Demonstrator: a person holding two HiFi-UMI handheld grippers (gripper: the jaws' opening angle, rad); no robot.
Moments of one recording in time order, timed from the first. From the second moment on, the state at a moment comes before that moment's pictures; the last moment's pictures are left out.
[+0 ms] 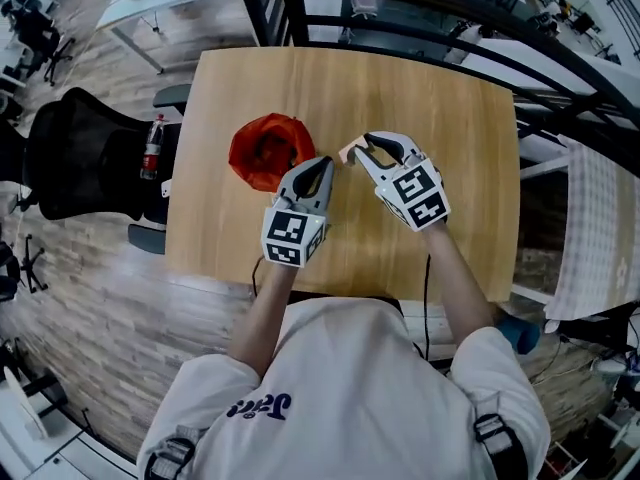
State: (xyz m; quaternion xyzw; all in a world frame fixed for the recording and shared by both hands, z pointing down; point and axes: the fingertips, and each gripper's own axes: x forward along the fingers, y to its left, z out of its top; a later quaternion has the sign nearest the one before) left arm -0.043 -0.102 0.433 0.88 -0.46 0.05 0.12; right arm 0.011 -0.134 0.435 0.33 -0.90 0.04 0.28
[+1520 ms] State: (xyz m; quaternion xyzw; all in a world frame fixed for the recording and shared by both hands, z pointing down) left arm -0.147 -0.118 0.441 0.85 -0.51 0.03 0.13; right arm -0.068 -0.145 0.449 0.38 -0.89 0.03 0.24
